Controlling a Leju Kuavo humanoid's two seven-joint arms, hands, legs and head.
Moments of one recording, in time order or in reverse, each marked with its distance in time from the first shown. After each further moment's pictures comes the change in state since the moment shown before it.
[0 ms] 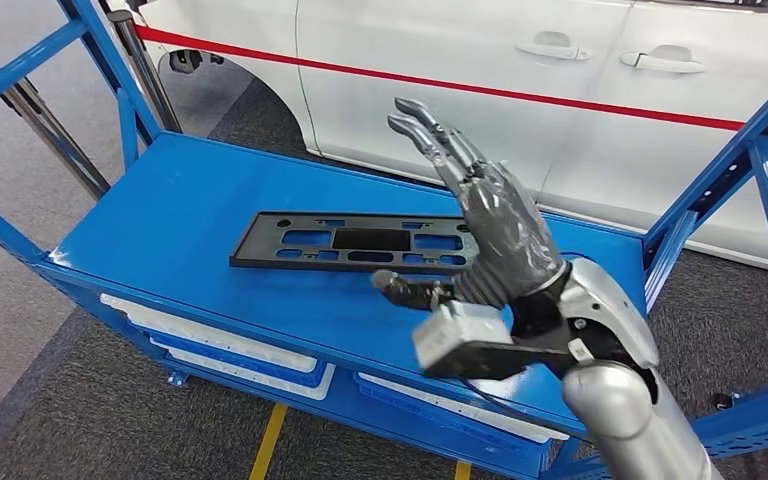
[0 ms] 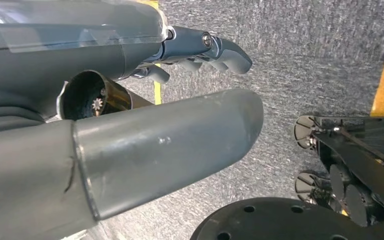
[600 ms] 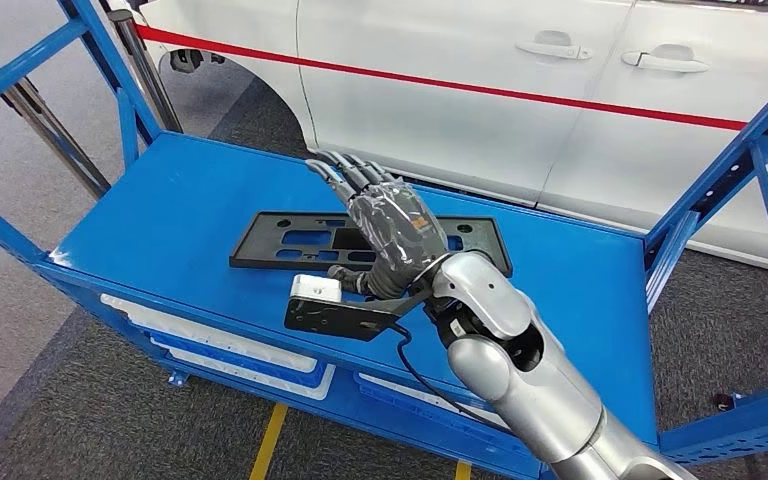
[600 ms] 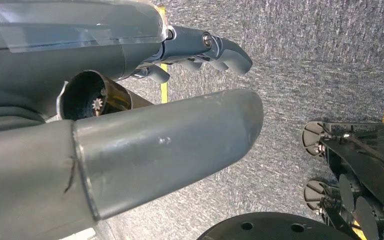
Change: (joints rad) left arm -0.006 0.061 -0.026 0.112 -0.002 0.053 0.039; right arm -0.071 0.153 0.157 0.362 0.231 -0.005 0.069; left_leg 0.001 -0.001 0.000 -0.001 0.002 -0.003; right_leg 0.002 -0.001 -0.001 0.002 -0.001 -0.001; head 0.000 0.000
